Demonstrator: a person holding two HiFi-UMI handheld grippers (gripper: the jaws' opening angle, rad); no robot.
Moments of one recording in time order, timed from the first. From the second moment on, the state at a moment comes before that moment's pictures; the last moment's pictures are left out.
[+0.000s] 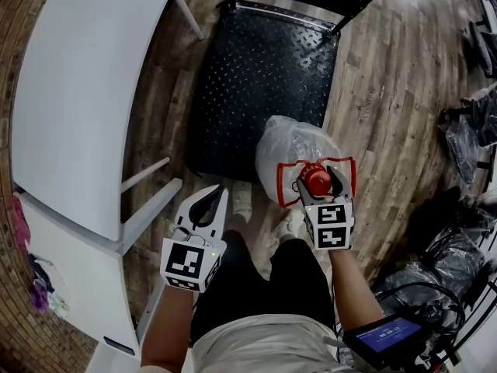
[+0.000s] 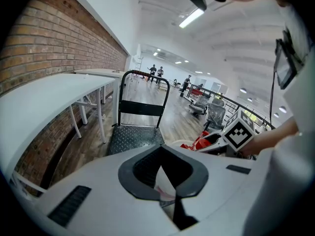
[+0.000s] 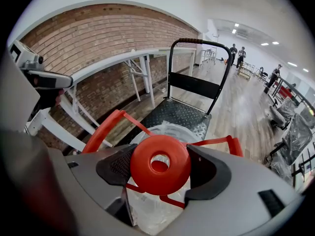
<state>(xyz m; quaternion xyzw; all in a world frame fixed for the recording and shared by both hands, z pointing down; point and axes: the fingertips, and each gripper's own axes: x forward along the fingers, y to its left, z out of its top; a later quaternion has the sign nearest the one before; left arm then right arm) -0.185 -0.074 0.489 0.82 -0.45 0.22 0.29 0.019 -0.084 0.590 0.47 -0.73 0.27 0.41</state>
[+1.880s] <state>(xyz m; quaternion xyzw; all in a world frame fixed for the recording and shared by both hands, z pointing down) -0.131 -0.038 0.367 0.89 -0.38 0.14 0.21 0.064 -0.004 0.386 0.61 -0.73 0.15 0.27</state>
